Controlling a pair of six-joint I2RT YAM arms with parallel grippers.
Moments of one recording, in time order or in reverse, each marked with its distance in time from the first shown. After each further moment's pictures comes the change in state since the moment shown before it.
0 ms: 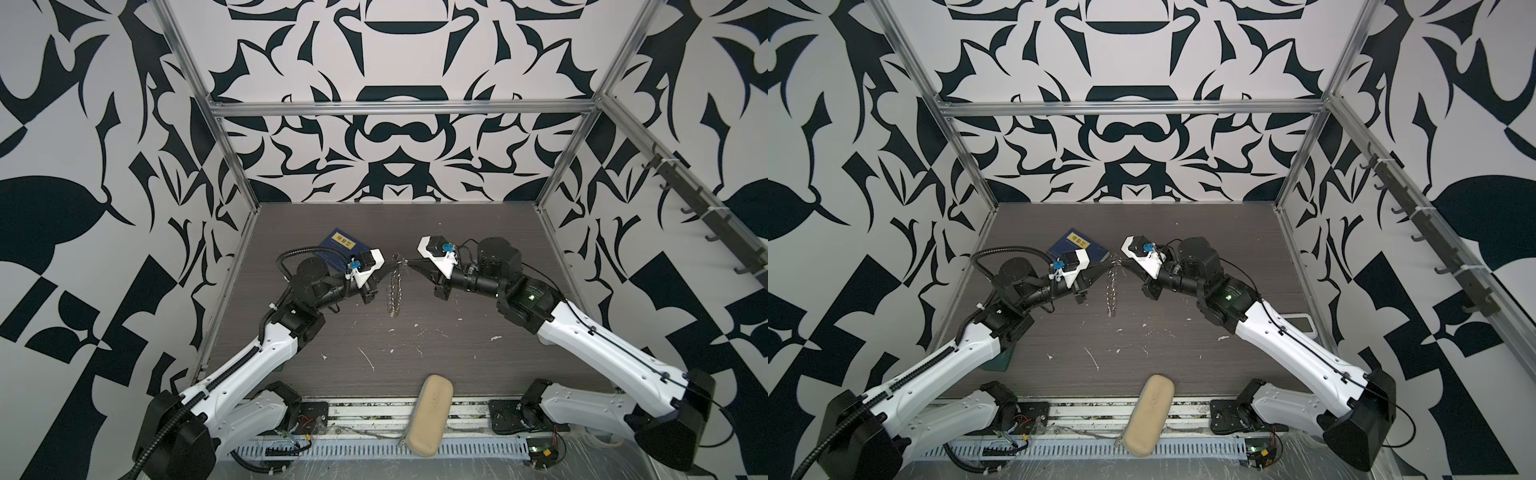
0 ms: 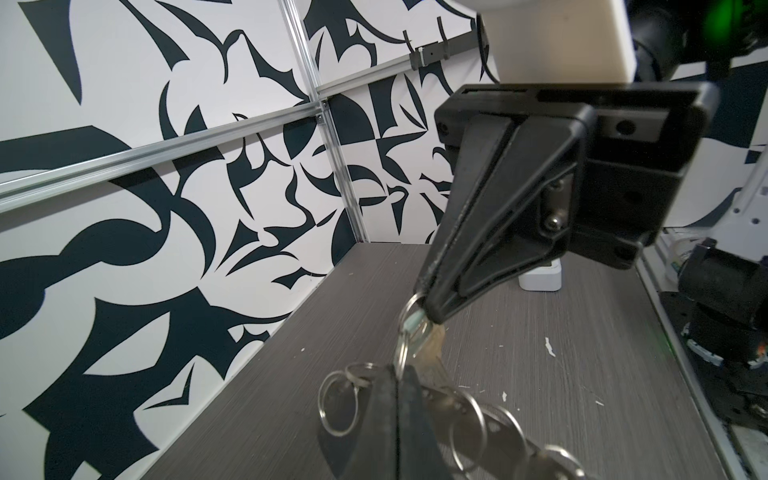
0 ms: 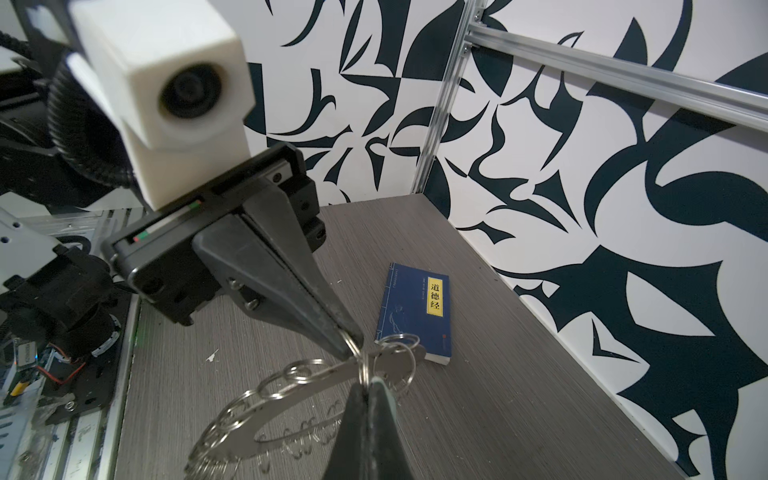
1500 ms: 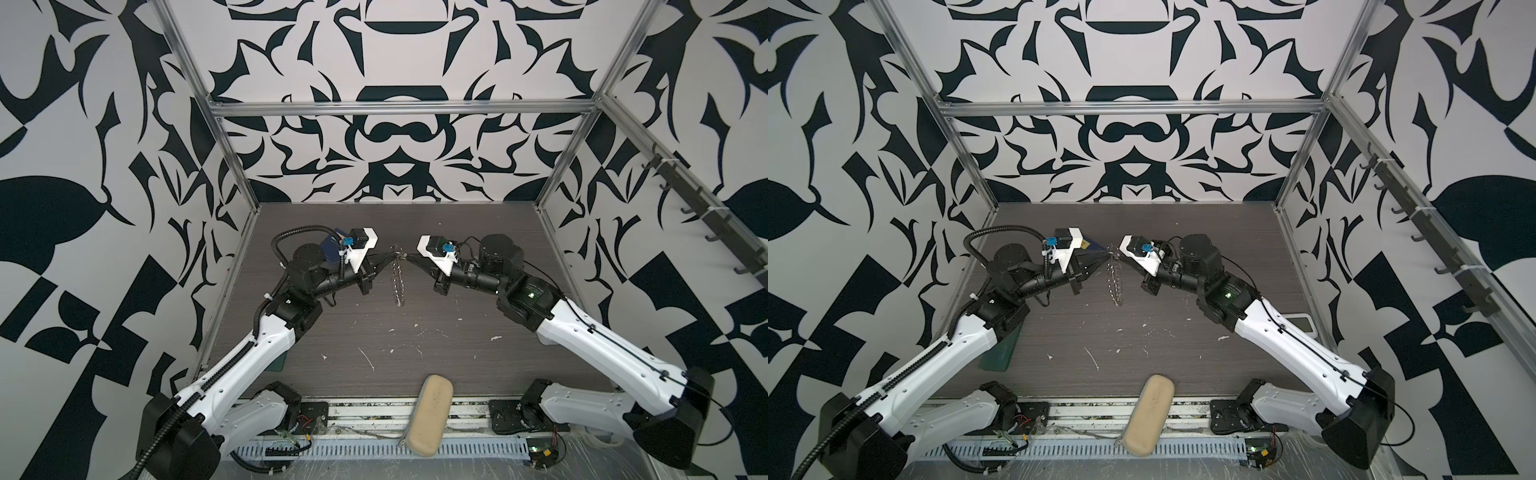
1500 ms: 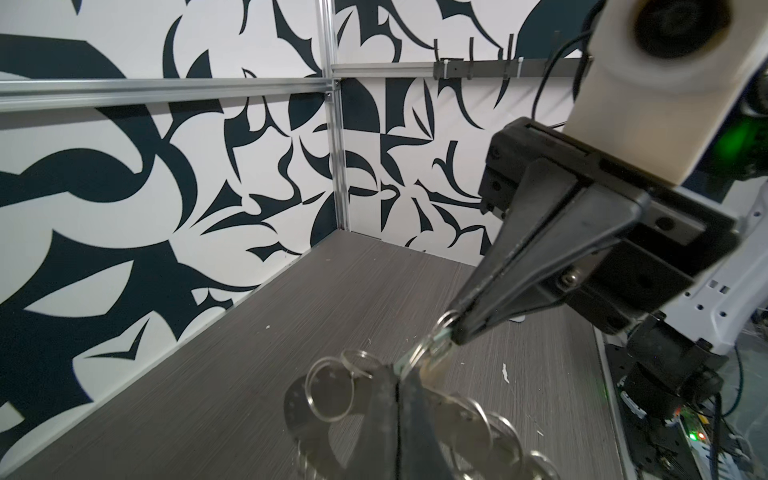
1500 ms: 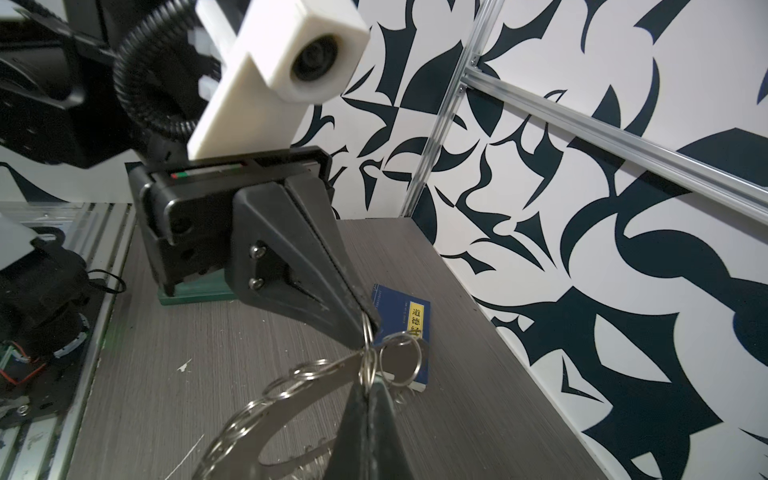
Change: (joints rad) left arm 0.030 0.023 0.140 -0.194 -0.020 -0.208; right arm 0.022 0.029 0.037 0.030 0.013 -0.096
